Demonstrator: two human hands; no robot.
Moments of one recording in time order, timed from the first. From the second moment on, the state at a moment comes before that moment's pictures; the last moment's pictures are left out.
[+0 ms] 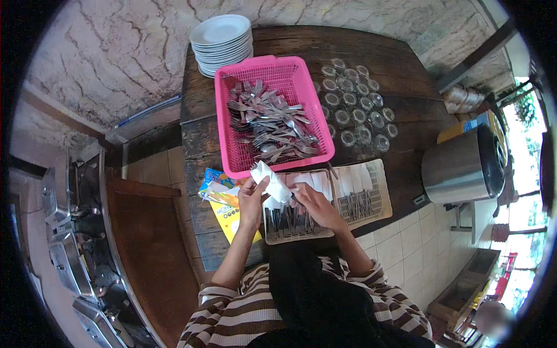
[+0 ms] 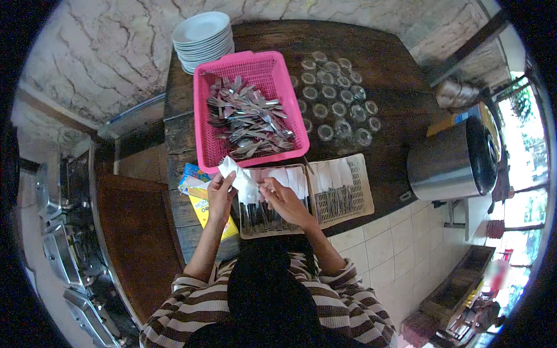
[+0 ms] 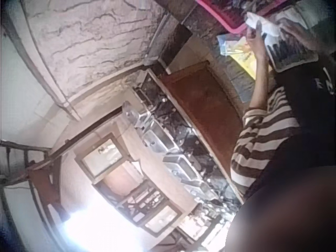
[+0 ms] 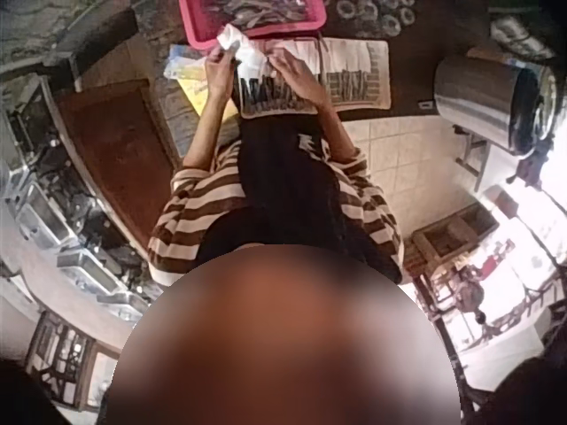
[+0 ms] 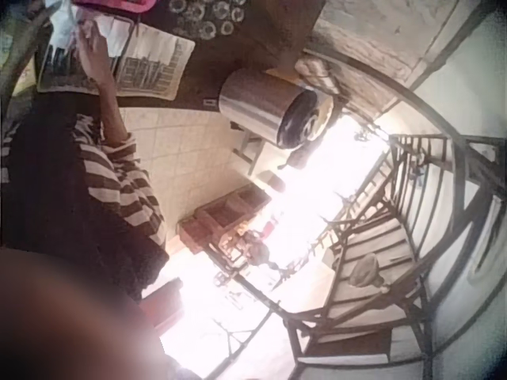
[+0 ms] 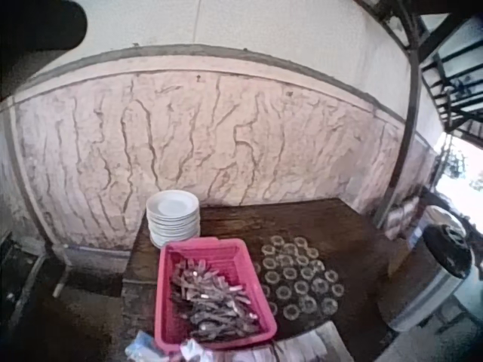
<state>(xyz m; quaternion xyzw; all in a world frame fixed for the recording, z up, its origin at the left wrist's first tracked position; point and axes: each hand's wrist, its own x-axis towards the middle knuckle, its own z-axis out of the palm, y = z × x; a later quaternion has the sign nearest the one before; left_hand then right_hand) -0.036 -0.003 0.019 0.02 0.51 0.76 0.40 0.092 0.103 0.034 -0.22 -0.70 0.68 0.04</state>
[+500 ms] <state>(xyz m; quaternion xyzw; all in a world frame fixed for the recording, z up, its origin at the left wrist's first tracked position) 0.001 0.057 0.023 0.19 0.57 0.71 0.38 0.148 0.127 0.034 -0.32 -0.80 0.50 0.12</state>
